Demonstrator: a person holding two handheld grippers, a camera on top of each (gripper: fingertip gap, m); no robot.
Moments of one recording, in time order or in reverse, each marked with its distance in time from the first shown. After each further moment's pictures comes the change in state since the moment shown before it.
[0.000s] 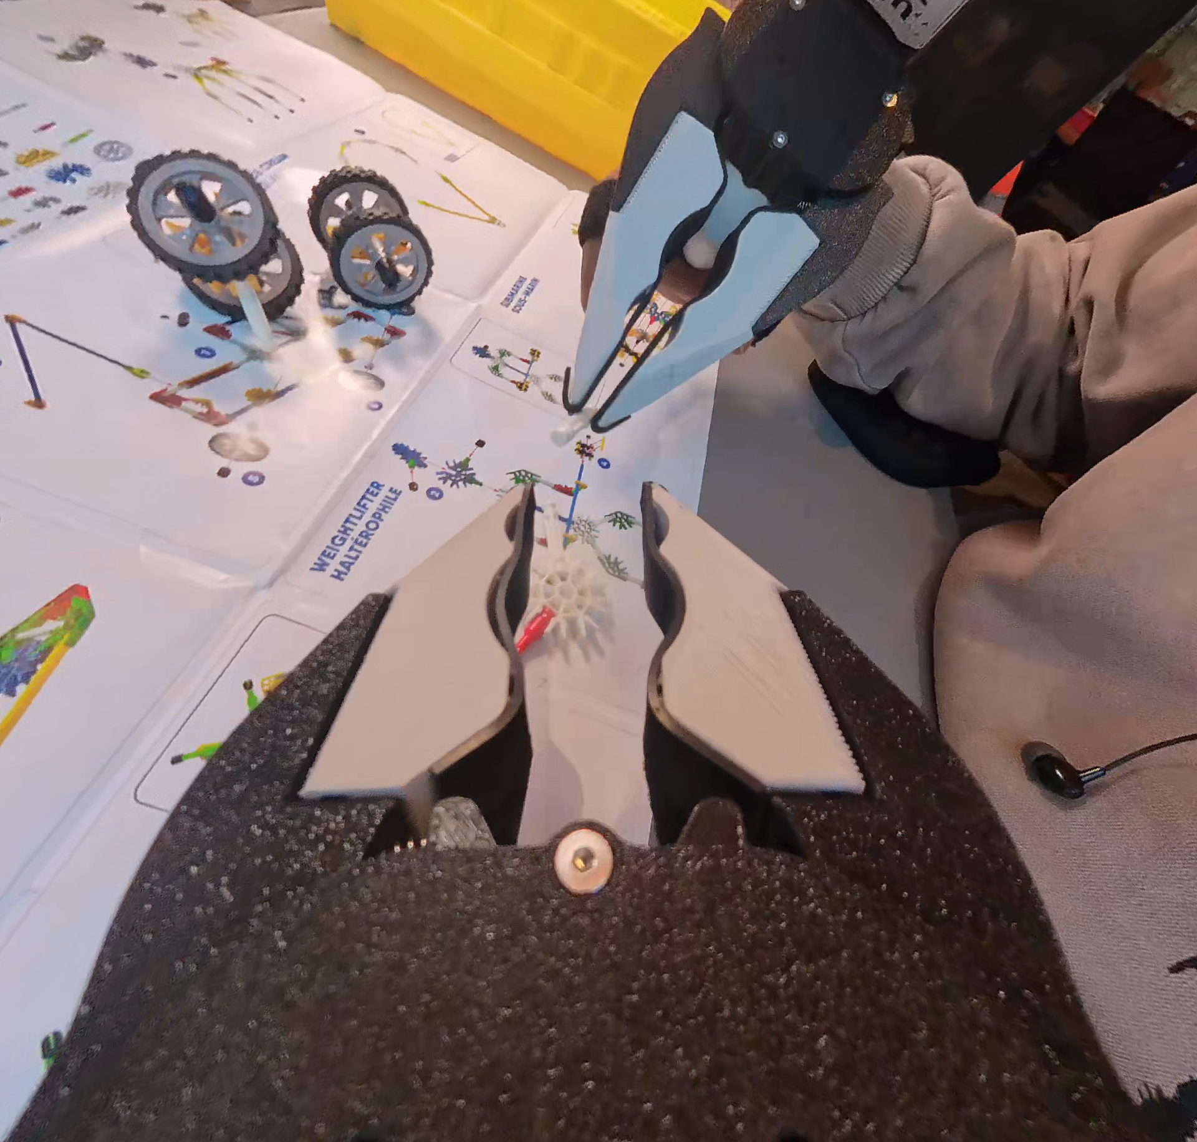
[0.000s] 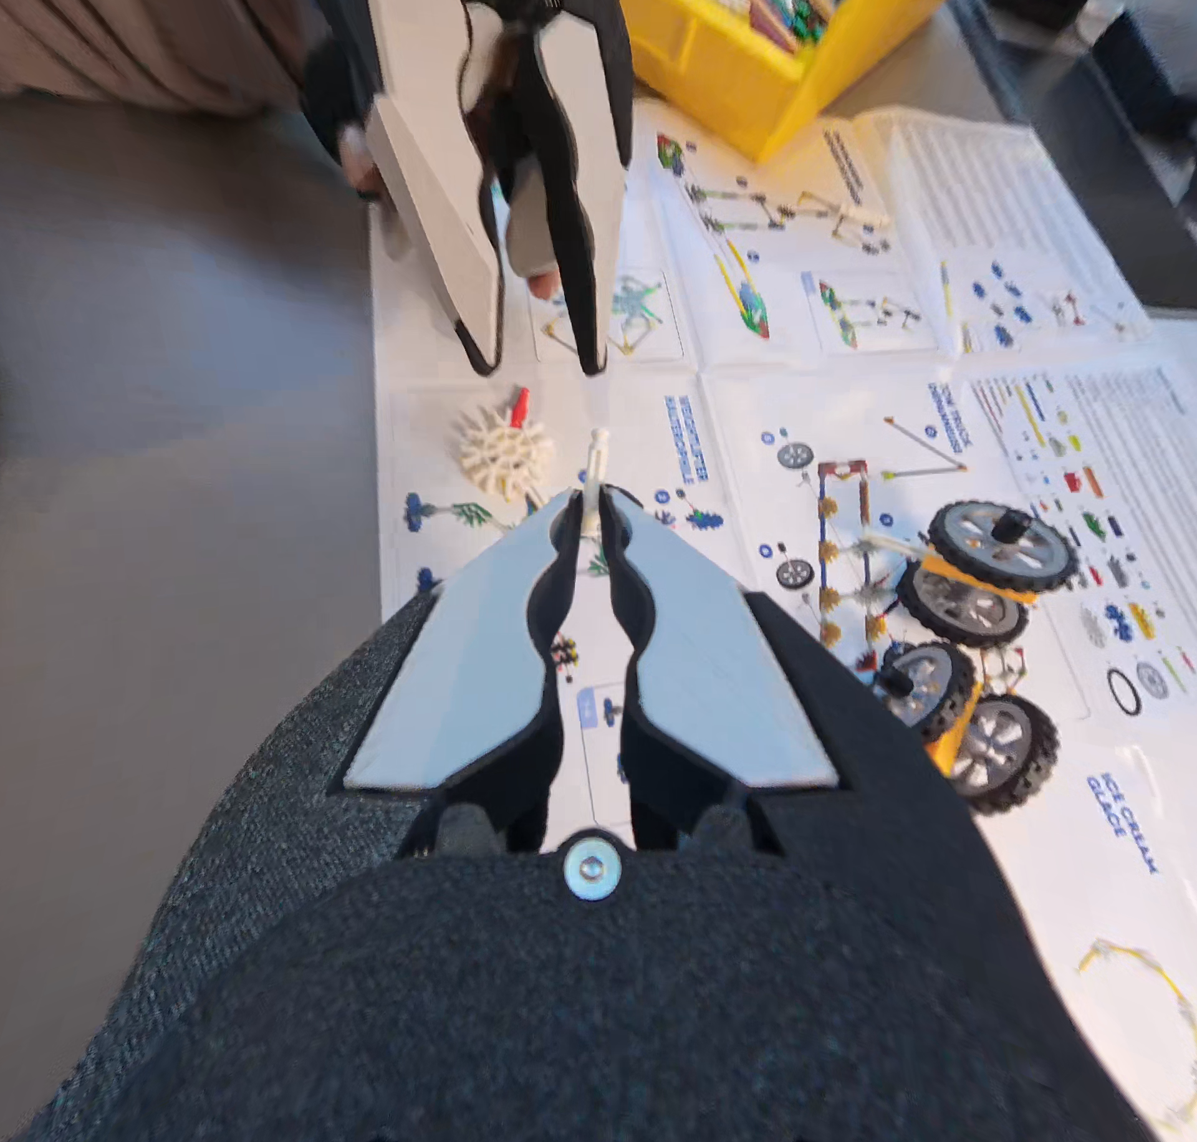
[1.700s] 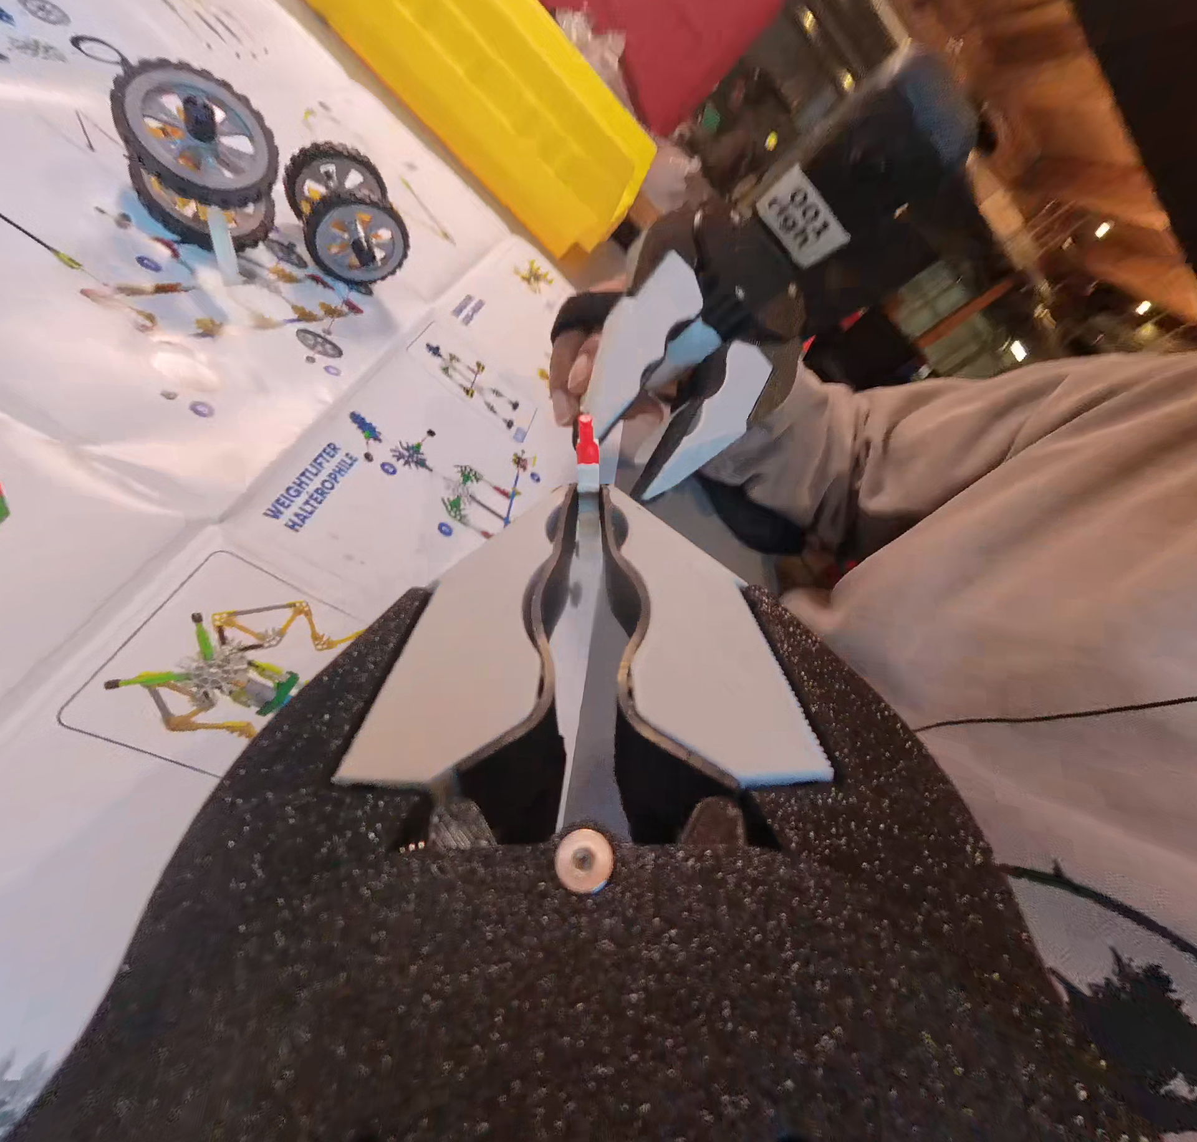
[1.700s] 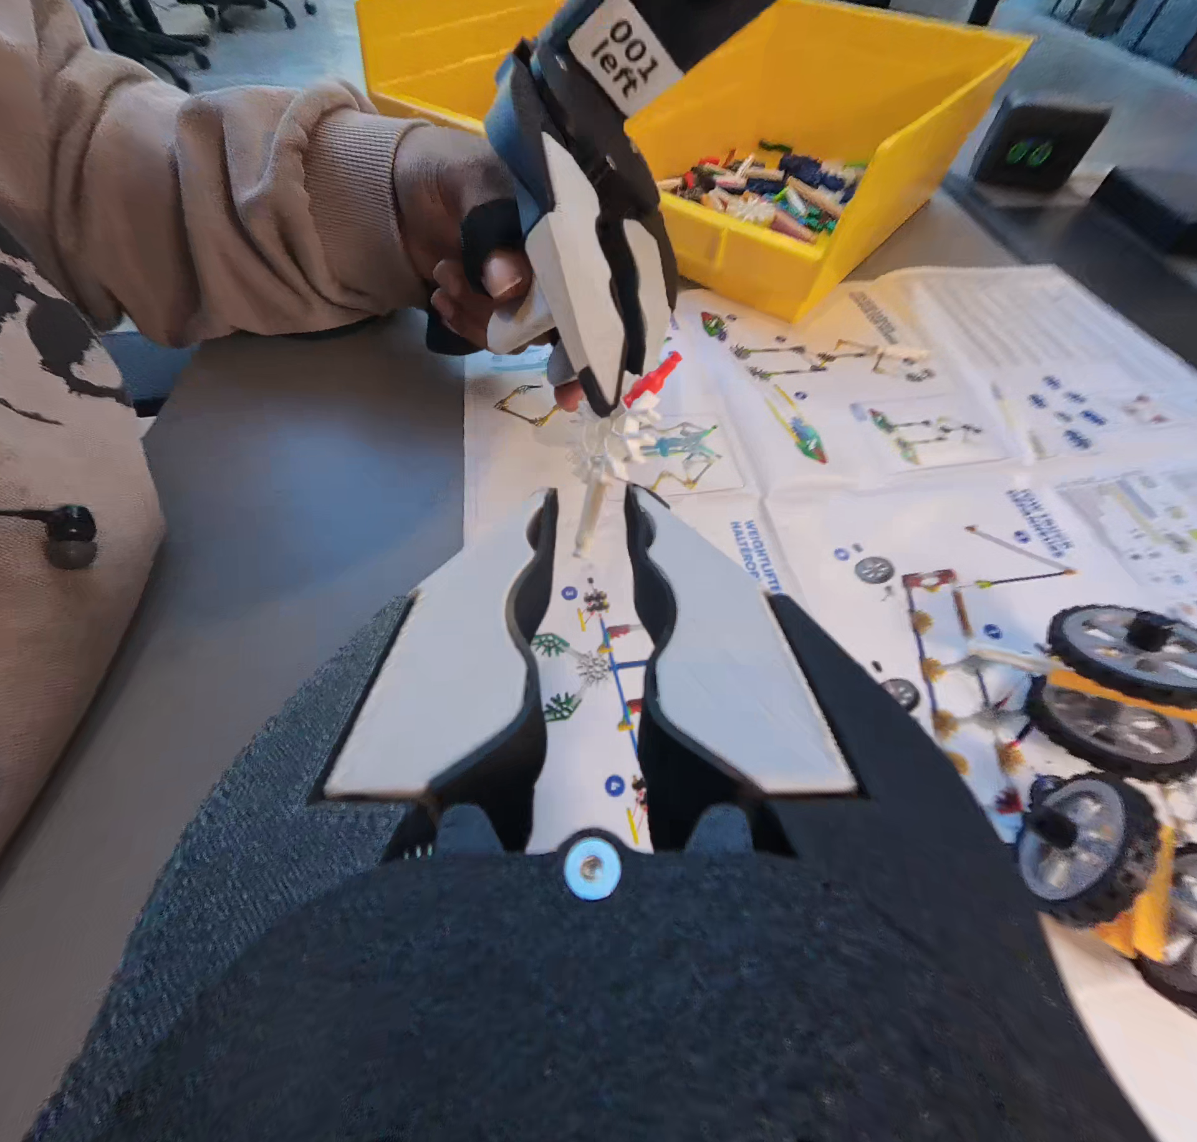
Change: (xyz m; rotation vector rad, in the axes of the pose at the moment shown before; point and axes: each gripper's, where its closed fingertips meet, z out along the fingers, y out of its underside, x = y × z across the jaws) left arm 0.001 -0.015 -0.027 0.097 0.206 -0.321; right arm -0.020 -0.040 0.009 0.262 -0.085 0.120
